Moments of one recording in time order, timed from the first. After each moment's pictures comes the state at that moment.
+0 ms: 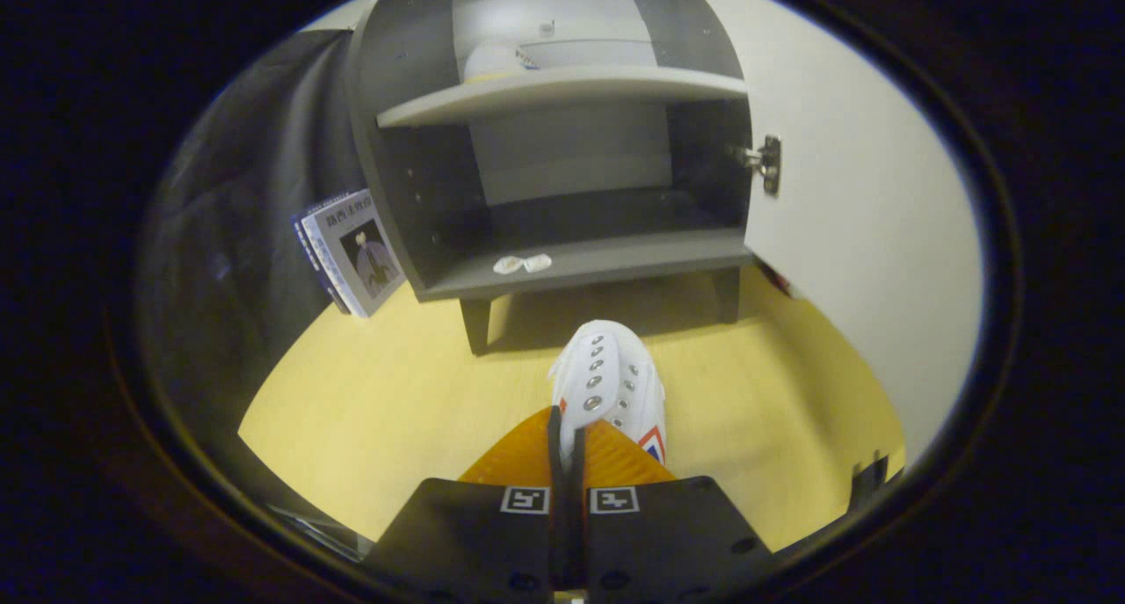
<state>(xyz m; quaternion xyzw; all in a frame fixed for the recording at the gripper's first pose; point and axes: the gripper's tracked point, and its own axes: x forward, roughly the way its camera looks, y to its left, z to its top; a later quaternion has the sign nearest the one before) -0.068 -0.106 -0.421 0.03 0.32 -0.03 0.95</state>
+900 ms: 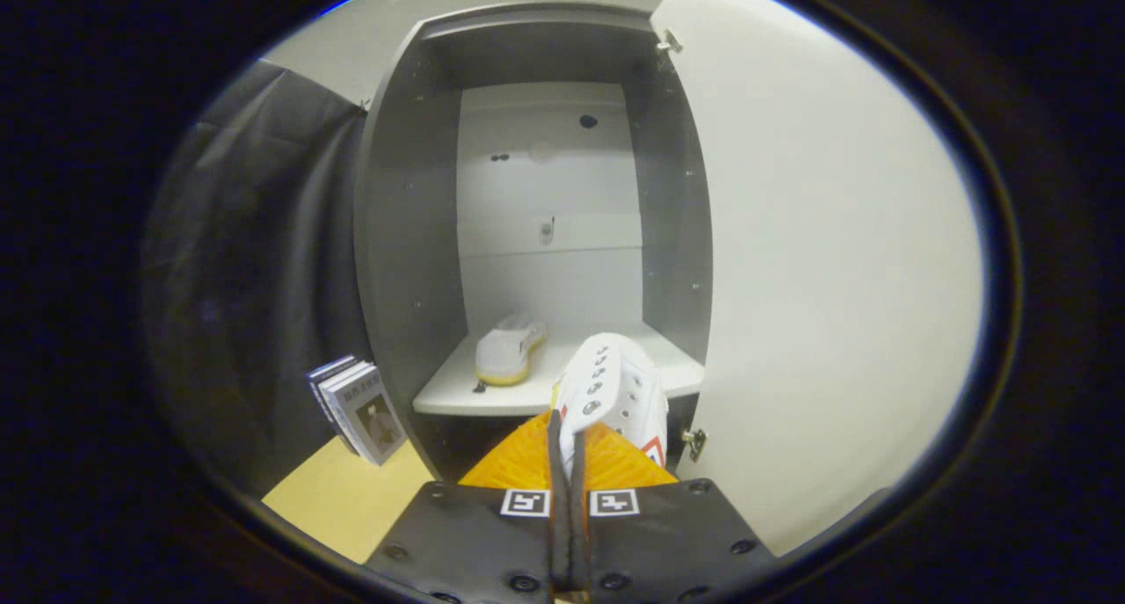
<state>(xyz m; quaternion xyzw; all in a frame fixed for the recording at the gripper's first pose) 0.007 -0.117 -0.145 -0.01 0.10 -0.06 0.99</state>
